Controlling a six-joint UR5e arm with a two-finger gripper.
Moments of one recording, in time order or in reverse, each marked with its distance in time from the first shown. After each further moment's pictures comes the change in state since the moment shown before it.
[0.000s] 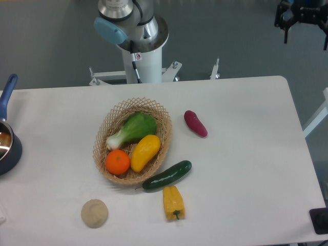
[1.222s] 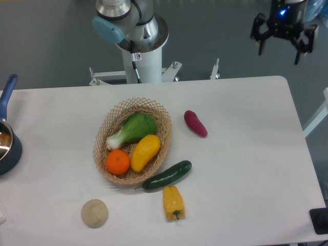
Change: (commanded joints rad) arm -0.103 0.022 -0.147 0.003 -0.021 -0.199
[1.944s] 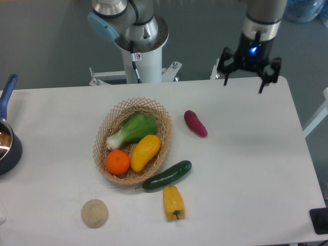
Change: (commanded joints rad) arm -0.164 -0.026 -0.164 0.217 -0.031 -0.462
